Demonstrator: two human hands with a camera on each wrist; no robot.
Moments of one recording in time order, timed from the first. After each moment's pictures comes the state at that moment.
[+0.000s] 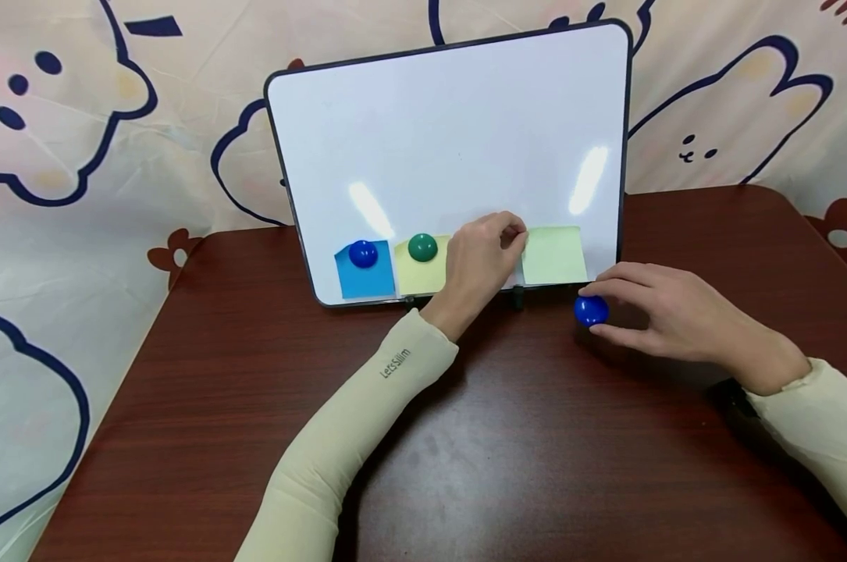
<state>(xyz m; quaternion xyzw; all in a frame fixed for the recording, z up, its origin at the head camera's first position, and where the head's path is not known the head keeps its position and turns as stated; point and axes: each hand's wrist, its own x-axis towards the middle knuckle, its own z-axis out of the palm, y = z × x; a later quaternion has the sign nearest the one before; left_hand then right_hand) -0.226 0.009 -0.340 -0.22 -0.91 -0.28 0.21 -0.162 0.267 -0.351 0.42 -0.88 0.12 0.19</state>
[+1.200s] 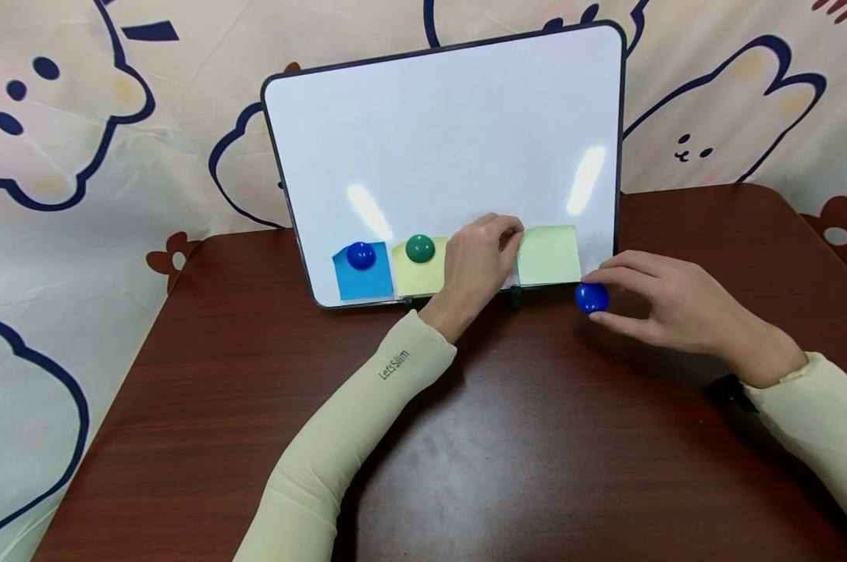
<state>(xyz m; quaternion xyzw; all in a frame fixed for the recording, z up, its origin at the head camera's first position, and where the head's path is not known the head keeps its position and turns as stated) -0.224 0.011 -0.341 -0.22 -0.91 -0.26 0.23 -0.167 0.271 -0.347 0.42 -0.87 0.15 0.23</state>
